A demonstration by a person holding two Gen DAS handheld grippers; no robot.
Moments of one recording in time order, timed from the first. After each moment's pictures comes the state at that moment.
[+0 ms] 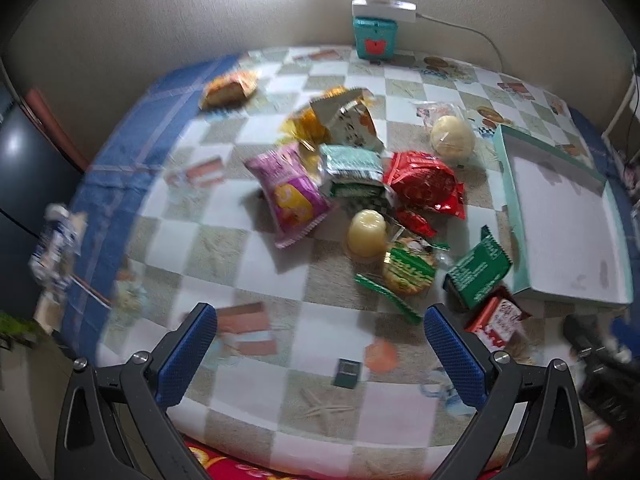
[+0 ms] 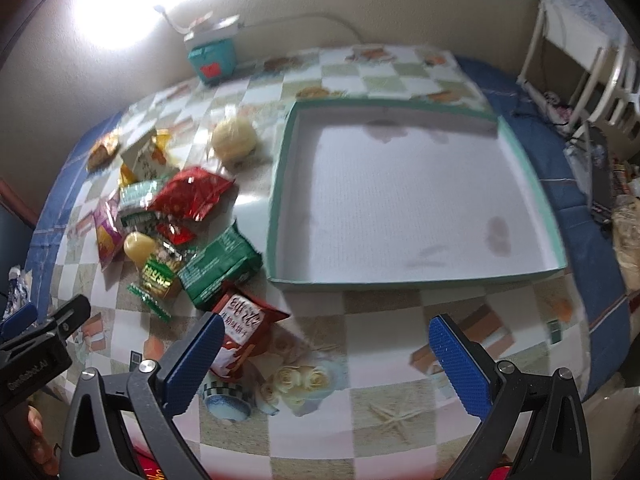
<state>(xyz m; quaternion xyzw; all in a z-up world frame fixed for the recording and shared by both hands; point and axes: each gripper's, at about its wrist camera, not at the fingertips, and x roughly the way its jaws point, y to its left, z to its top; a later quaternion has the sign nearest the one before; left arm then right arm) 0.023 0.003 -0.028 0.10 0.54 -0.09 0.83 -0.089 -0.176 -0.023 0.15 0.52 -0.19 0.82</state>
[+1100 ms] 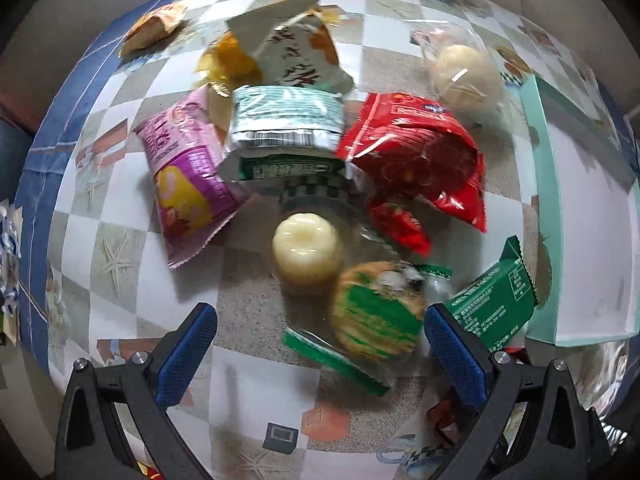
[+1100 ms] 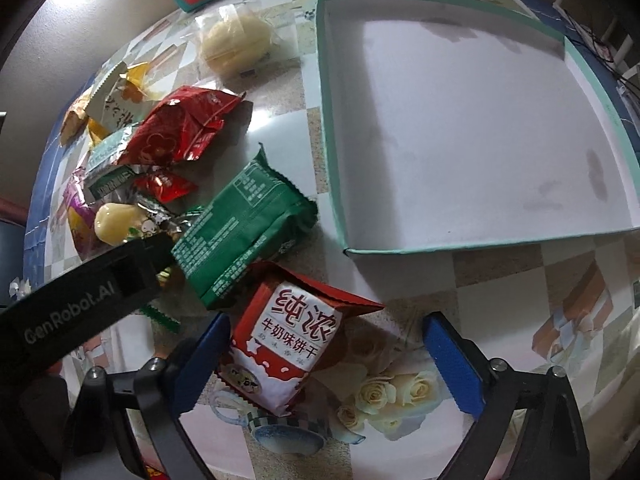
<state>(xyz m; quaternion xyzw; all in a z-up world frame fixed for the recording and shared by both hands) 0.094 -0.069 -0.095 0.11 0.64 -0.10 0.75 -0.032 -0.156 -0.099 0.23 0.60 -0.18 0.74</state>
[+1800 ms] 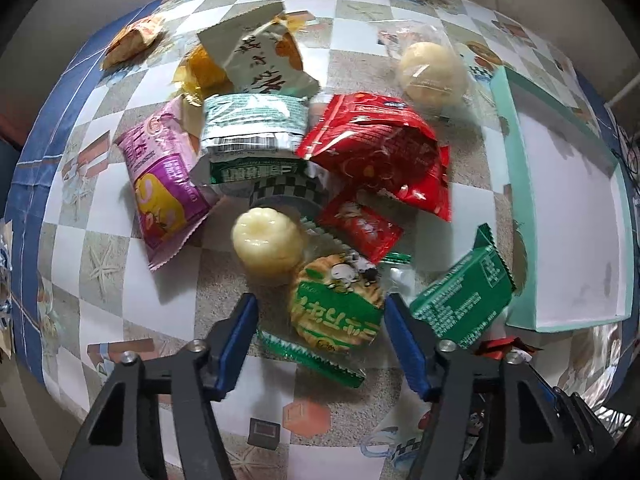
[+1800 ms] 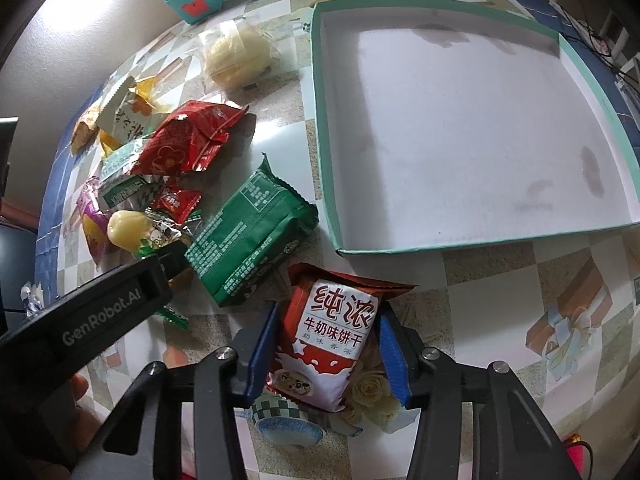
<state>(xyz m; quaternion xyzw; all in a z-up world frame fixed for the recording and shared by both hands) 0.074 -0.087 -0.088 0.10 0.64 -0.14 0.75 -0.035 -0.161 -0.089 0.25 0.59 -0.17 0.75</state>
